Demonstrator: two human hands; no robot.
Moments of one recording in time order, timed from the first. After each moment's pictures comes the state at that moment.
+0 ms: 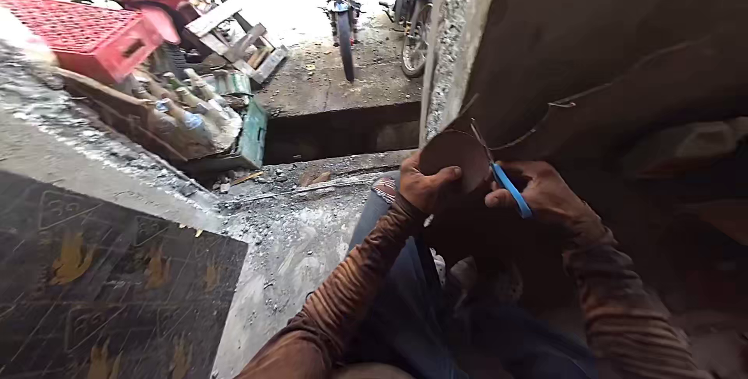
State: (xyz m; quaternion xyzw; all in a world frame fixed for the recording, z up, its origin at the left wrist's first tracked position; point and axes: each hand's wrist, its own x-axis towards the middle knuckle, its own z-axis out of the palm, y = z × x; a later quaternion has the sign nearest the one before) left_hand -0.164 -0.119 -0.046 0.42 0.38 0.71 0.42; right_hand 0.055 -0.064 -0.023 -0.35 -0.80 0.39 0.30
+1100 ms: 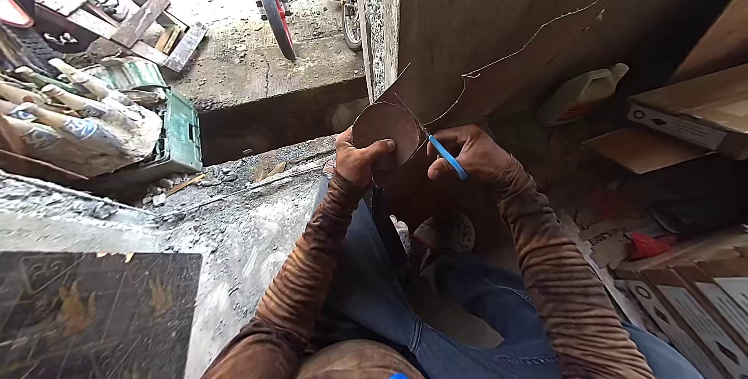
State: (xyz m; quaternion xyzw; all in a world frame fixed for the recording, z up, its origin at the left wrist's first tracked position) left_hand -0.177 -0.116 -0.058 0.43 0.34 0.71 0.45; right_hand 0.062 -0.067 -0.033 -0.28 -0.78 0.47 0.31
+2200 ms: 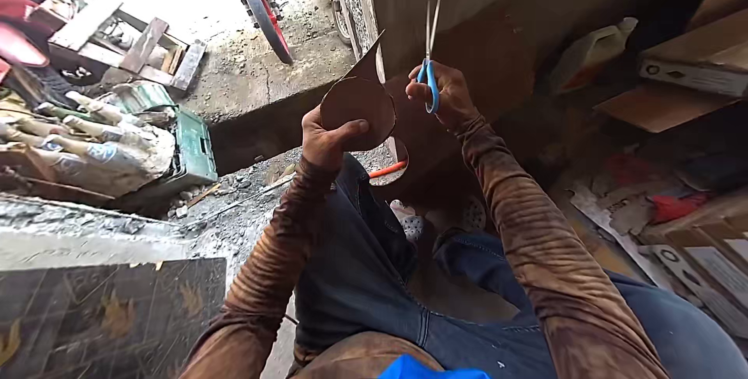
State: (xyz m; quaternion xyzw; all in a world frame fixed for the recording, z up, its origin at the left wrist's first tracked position) left_hand -0.212 -0.117 -0.024 0.55 0.30 0.66 0.41; right_hand 0.030 0.001 -0.053 -0.26 -0.72 0.36 0.53
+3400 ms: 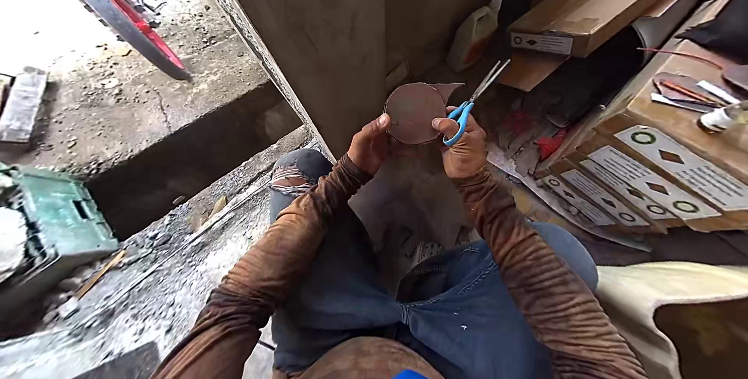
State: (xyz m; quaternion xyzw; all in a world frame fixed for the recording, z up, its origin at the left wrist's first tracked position) left_hand -0.038 -0.073 -0.100 0.45 0.17 0.39 0.78; right_hand 0.143 -0.133 -0.099 -0.46 -0.31 0.40 0.73
